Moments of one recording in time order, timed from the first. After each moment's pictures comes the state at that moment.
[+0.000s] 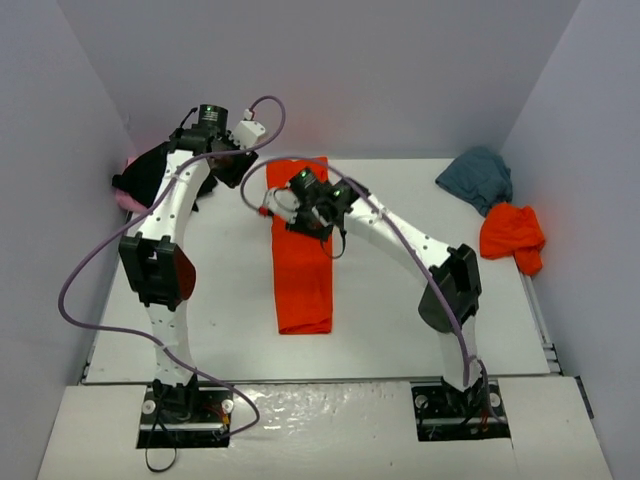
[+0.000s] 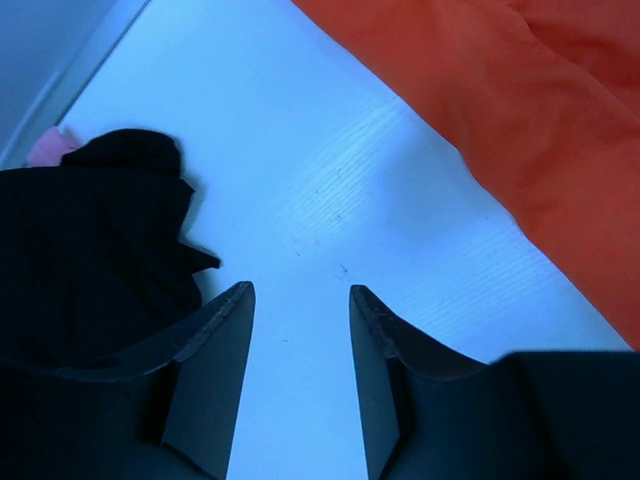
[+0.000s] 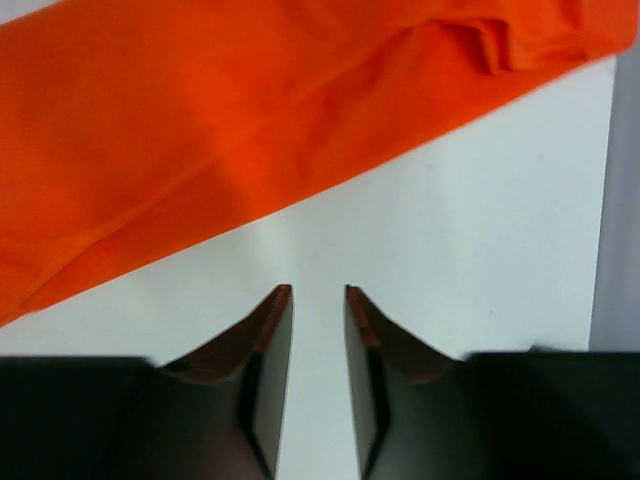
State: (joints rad) left arm -0.17 2.06 2.21 -1.05 0.14 0.55; right arm 0.79 1.99 1.92 -0.94 0.11 -0.62
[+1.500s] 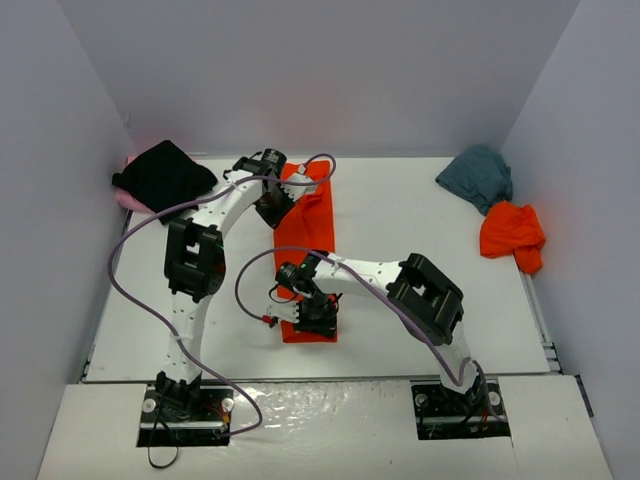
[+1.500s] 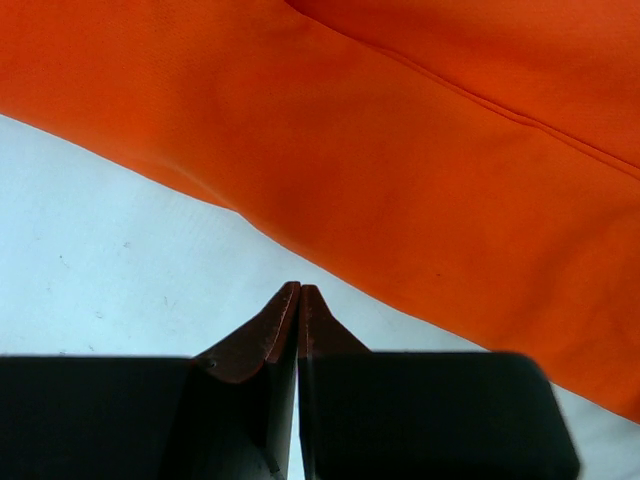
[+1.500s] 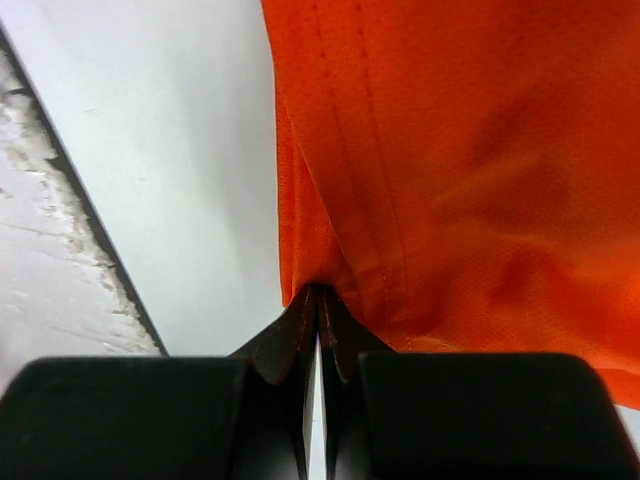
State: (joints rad) left arm -0.37 2.24 2.04 -1.04 0.20 0.53; right arm 1.03 2.03 1.41 -1.03 -0.25 -0.60
